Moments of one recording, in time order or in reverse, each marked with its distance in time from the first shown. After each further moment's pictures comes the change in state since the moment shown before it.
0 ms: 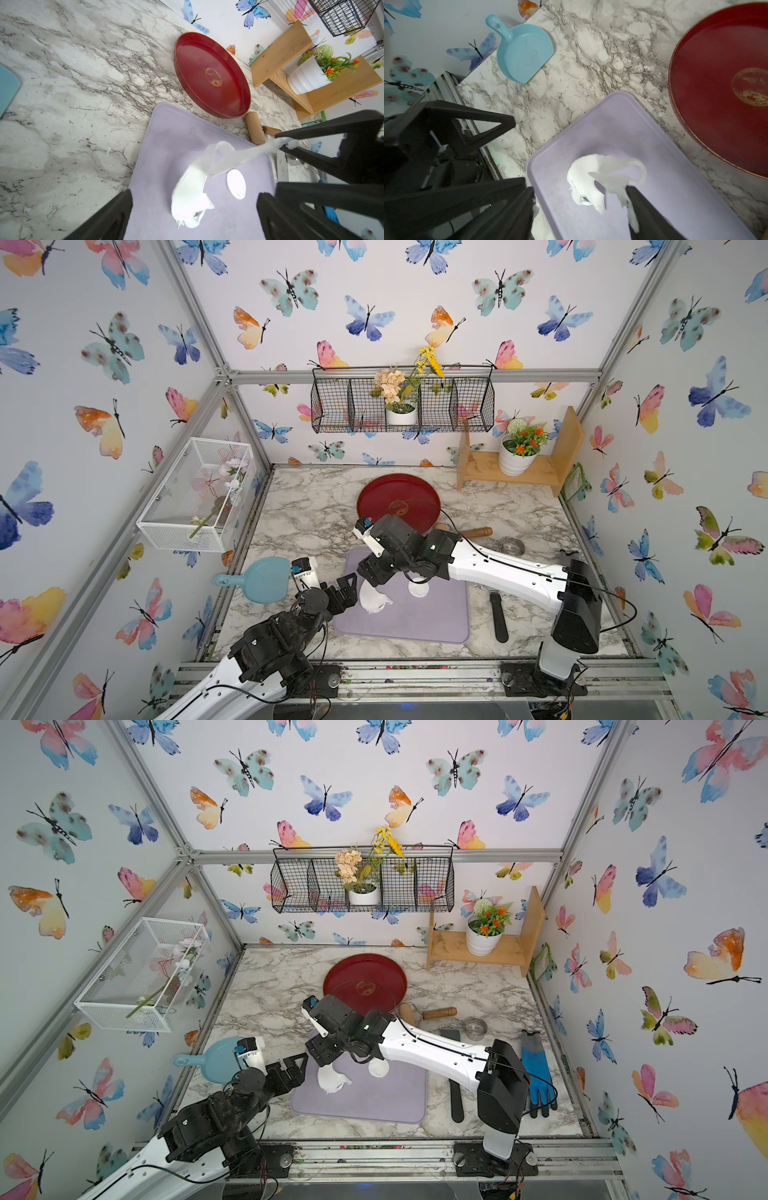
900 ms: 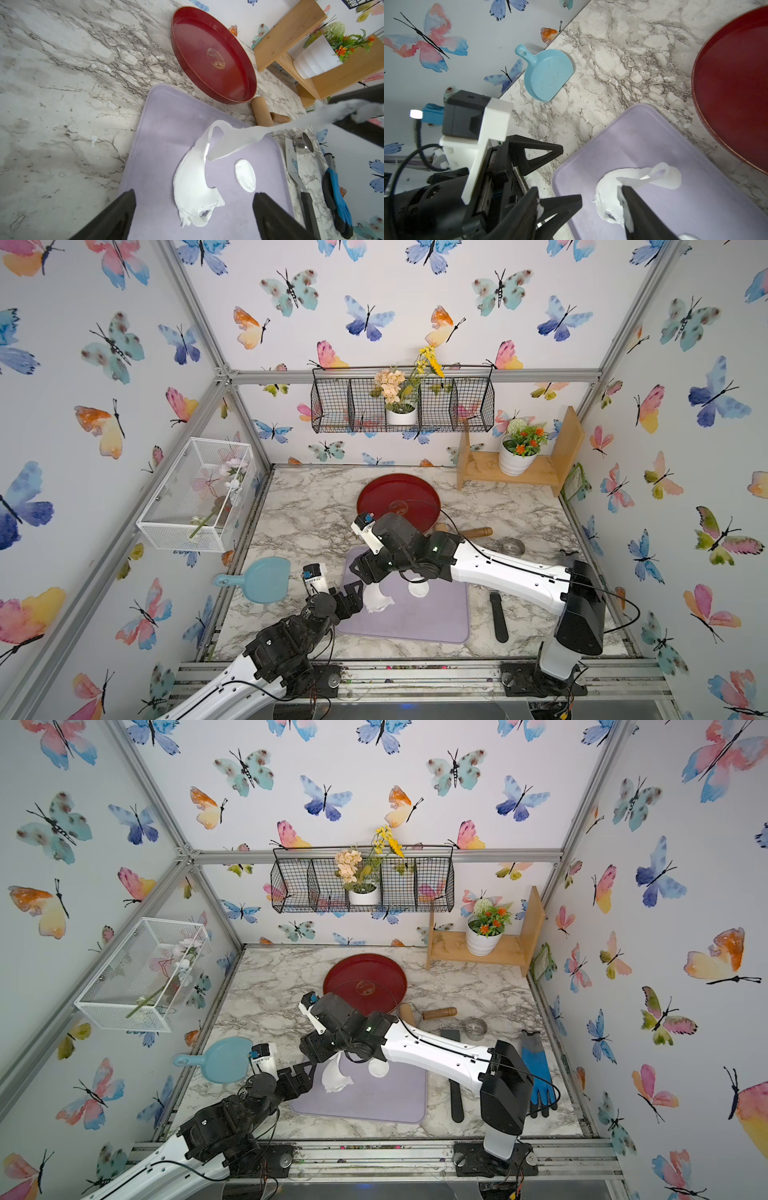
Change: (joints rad) left arm 0.000 0.001 -0.159 0.159 0.052 0.019; right arm 0.000 -0.013 -0.034 0.122 -0.089 0.111
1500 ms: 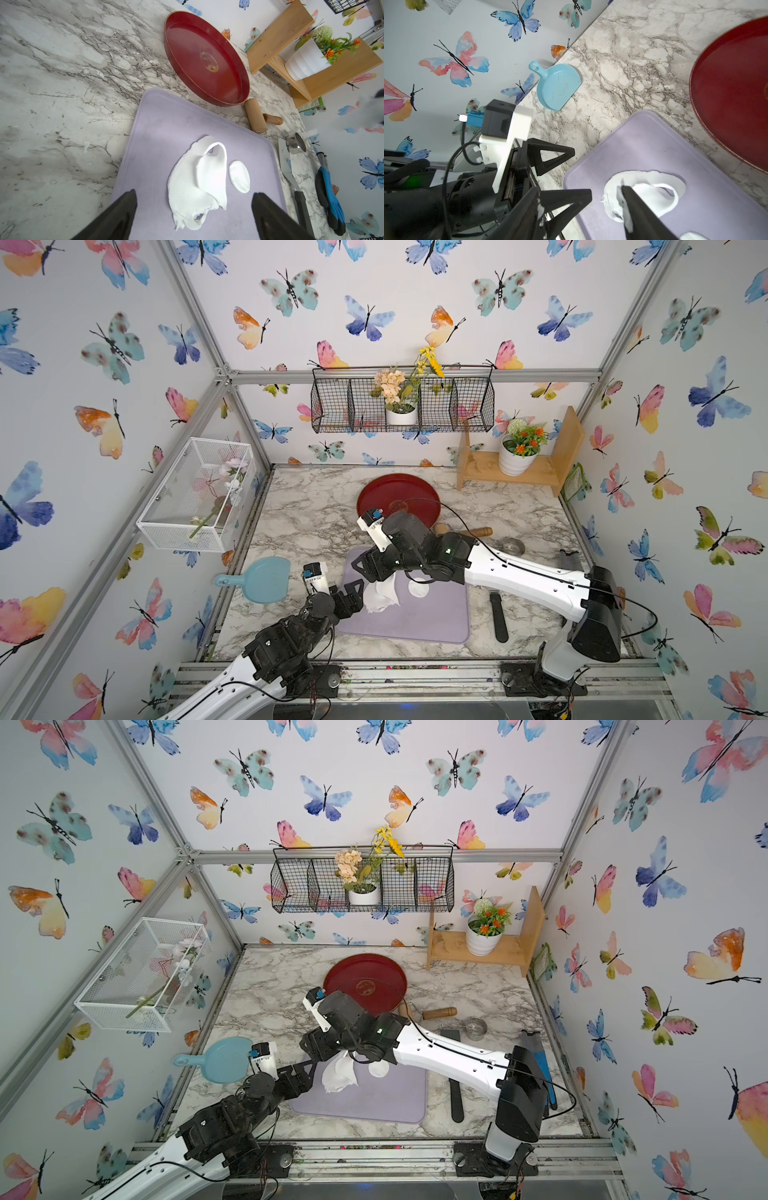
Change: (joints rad) left arm 0.000 -0.014 0.000 0.026 0.014 0.029; right arm 0.000 -0.089 -0.066 0.043 -0.013 0.046
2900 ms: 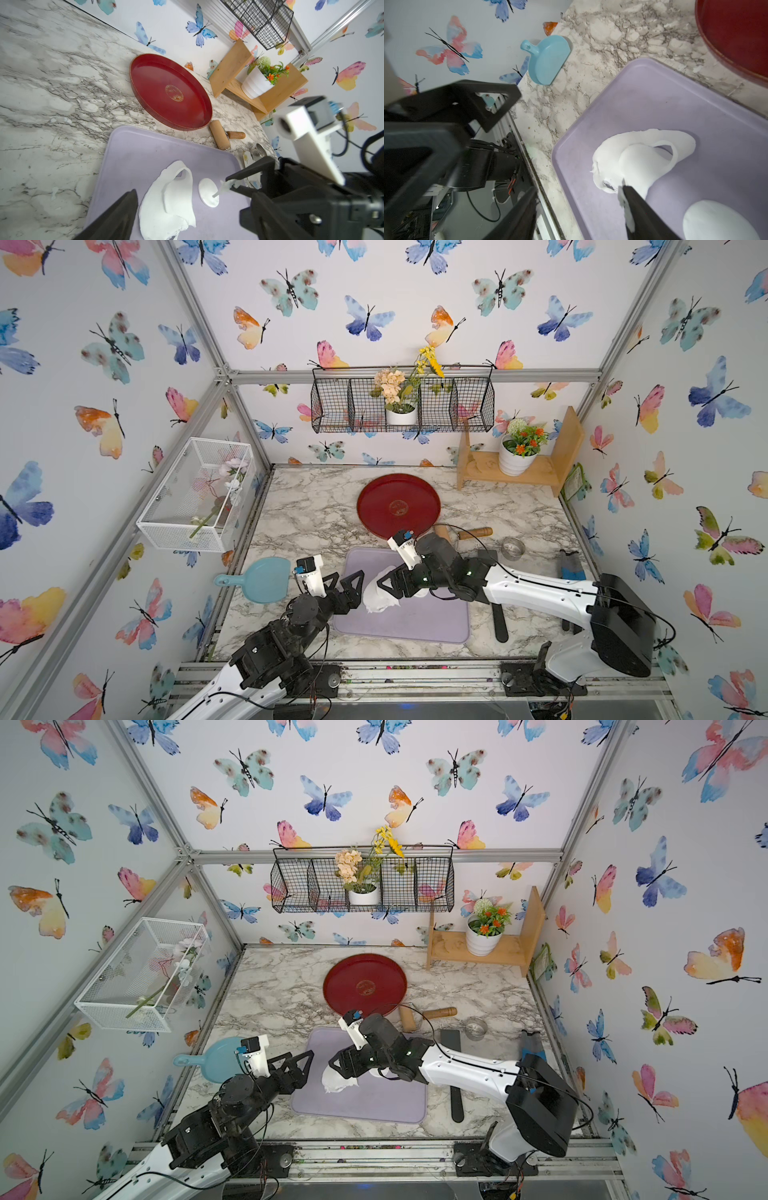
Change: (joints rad) left arm 0.000 -0.114 0.060 0.050 0.005 0.104; right arm -0.111 -0.102 -0.505 0.380 -0.171 0.065
